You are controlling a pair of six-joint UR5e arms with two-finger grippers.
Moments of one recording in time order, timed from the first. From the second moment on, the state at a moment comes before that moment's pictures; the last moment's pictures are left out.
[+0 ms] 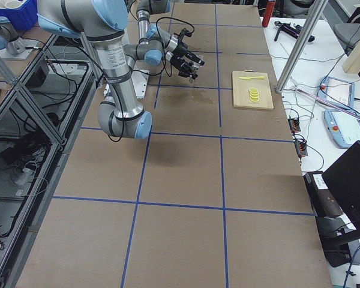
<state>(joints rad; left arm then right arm) -0.18 -2.23 -1.33 -2.84 -0.82 -0.49 0.25 -1.02 2.01 -1.53 0.80 0.77</state>
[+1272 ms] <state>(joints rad) -0.18 -2.24 -1.33 -2.84 -0.83 -0.44 0.20 -1.01 2.00 -1.58 0.69 0.55</state>
